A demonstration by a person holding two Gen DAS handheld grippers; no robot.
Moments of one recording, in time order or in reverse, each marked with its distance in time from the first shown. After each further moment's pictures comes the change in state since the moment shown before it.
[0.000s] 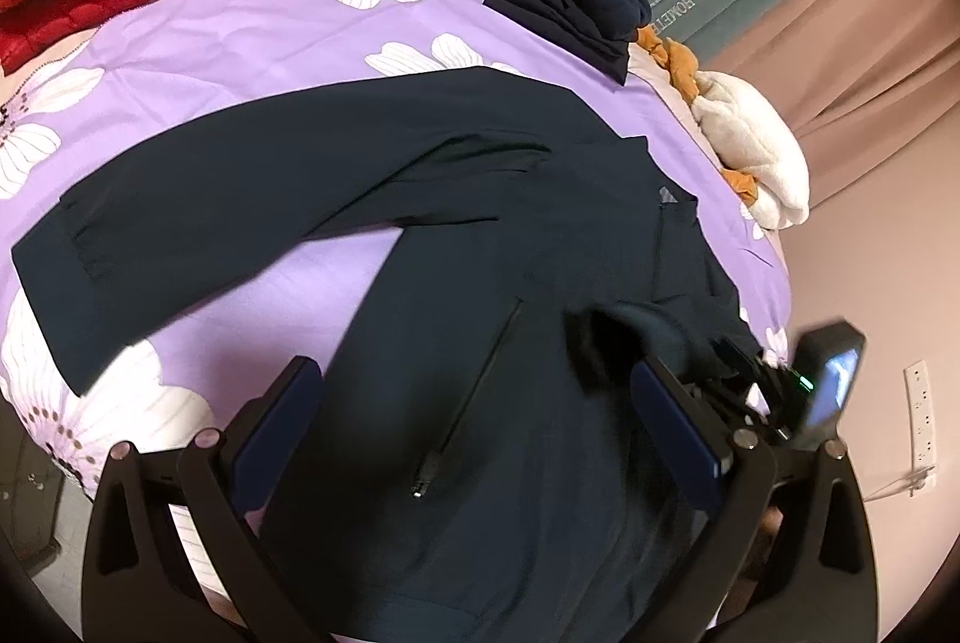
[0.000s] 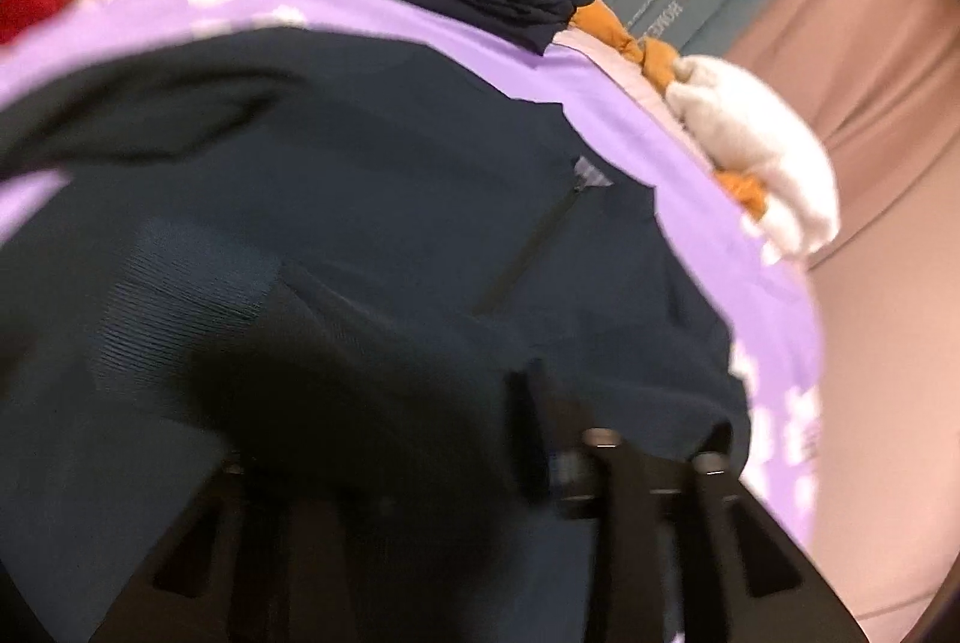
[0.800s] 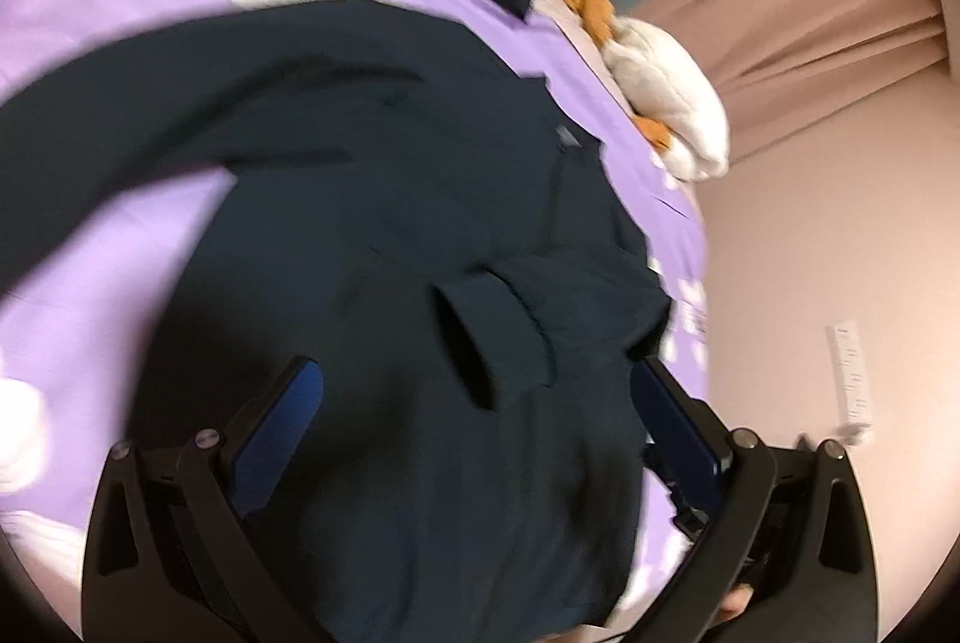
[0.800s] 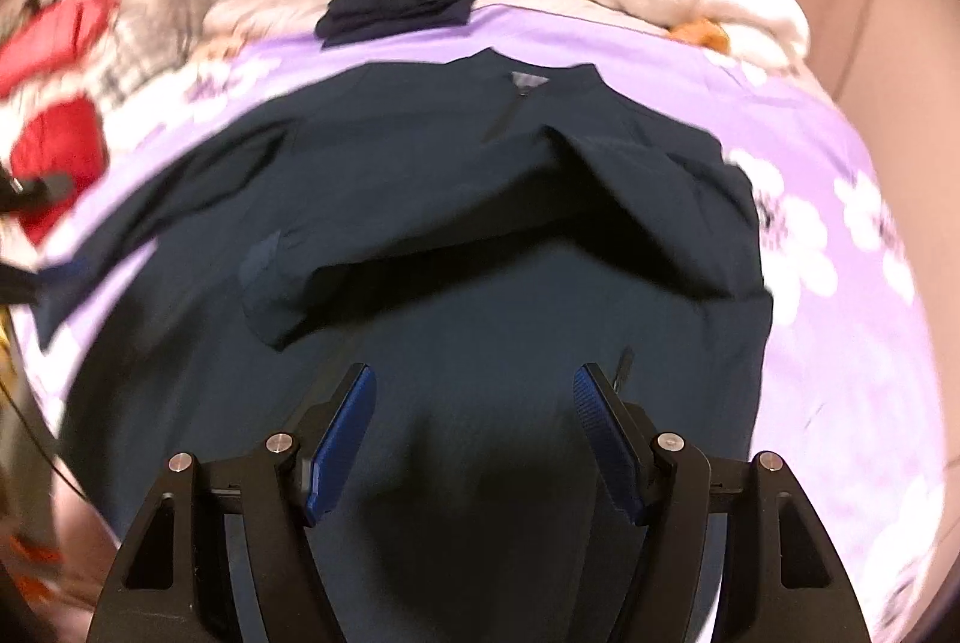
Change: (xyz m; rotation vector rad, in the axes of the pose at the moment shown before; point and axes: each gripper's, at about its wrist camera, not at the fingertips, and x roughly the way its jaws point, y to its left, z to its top) left arm 0.058 -0.042 -0.009 0.009 0.161 -0.280; right arm -0.026 -0.050 -0.083 0.431 -0.005 0.230
